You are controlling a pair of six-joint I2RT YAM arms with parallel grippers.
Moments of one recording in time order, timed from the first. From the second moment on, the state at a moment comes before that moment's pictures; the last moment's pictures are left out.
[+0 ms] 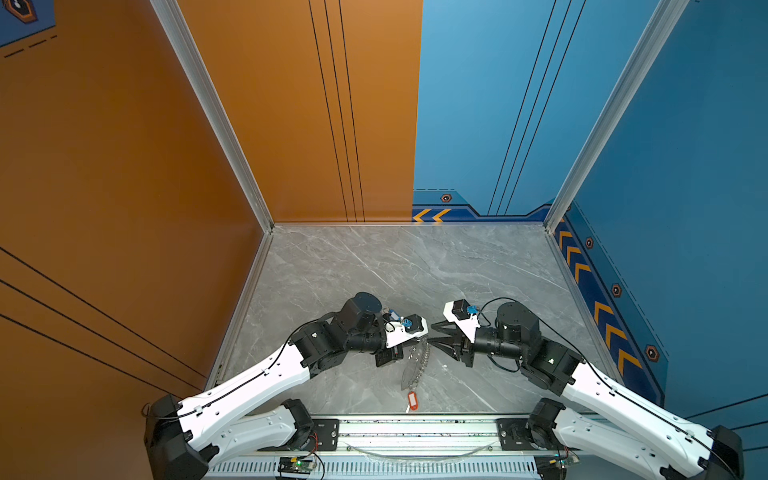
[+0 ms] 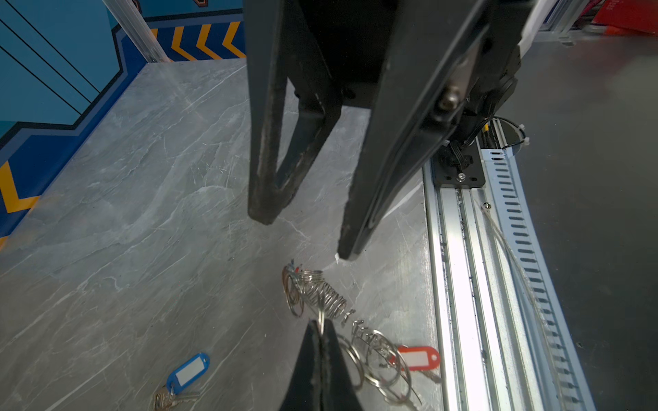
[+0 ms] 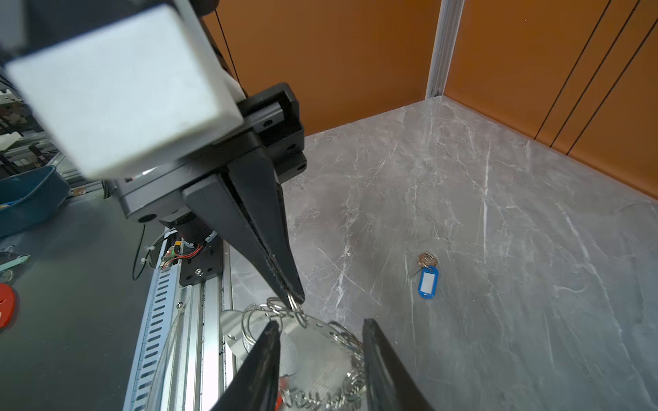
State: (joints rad) left arm -0.86 1.02 0.85 -0.43 0.40 0.40; right arm 0.79 0.84 0.63 -0.12 -0.48 -0.03
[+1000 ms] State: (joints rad) left arm -0.82 1.04 0.84 -0.40 0.53 0.40; right arm 0.83 0.92 0.62 -0.10 -0.53 -0.10
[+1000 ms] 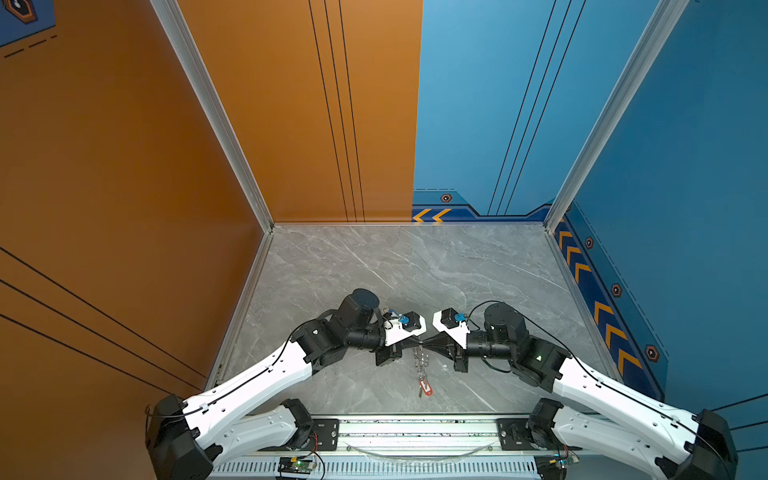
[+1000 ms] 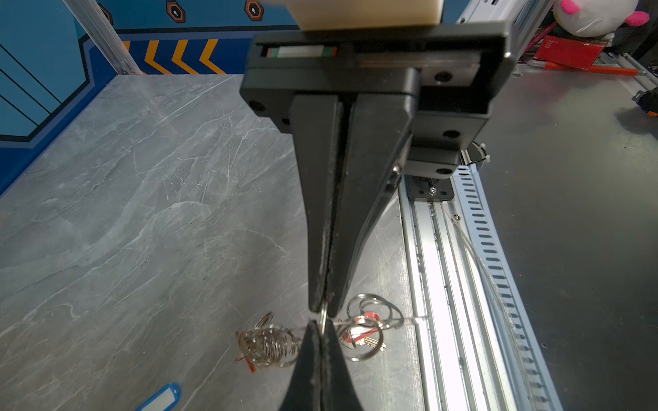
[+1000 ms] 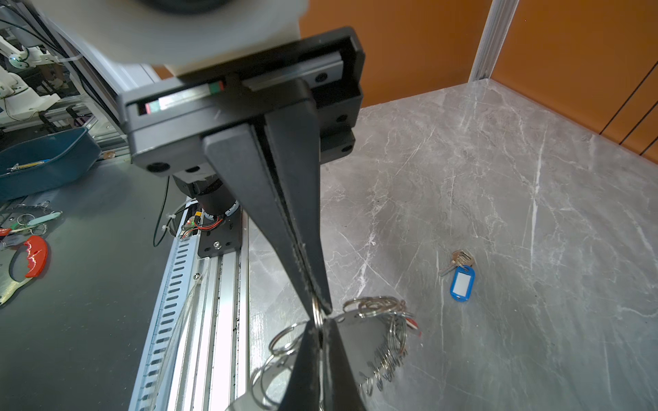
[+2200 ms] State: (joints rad) left arm -0.68 0.99 0.67 -0.05 0.76 0.24; right arm 0.82 0.87 0.49 0.21 -0.48 0.01
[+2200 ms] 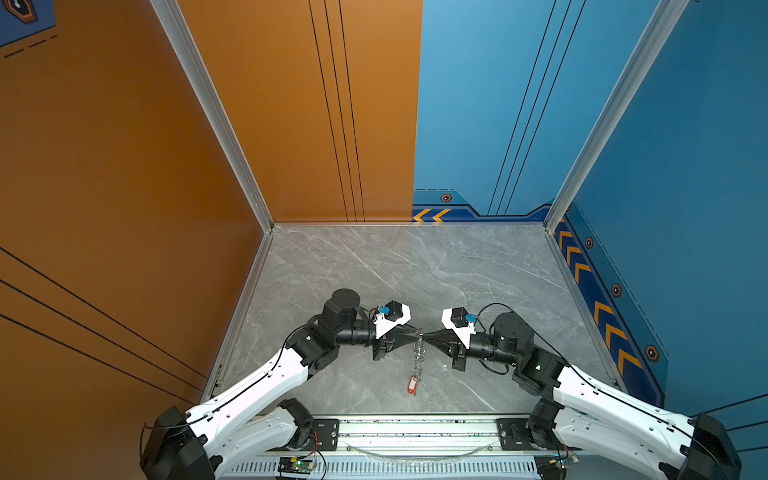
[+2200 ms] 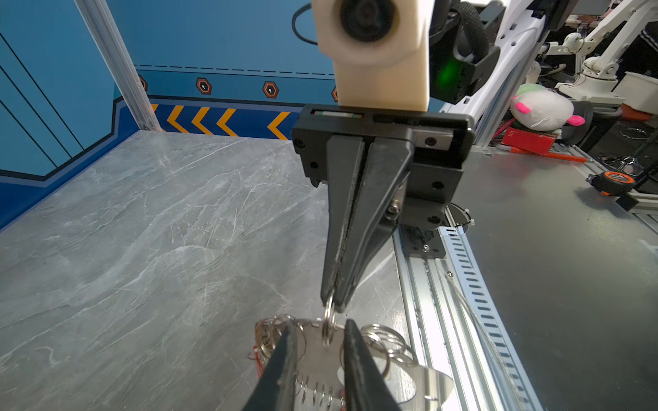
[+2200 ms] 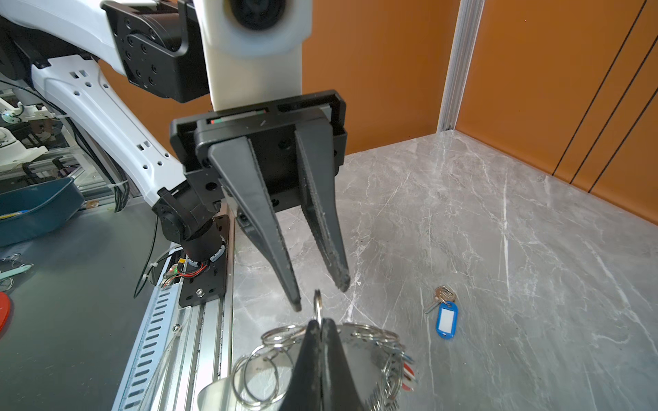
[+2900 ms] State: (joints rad) left arm -0.69 1.00 0.67 -0.05 0.75 0.22; right arm 0.82 0.87 0.48 0.23 -0.48 0.00
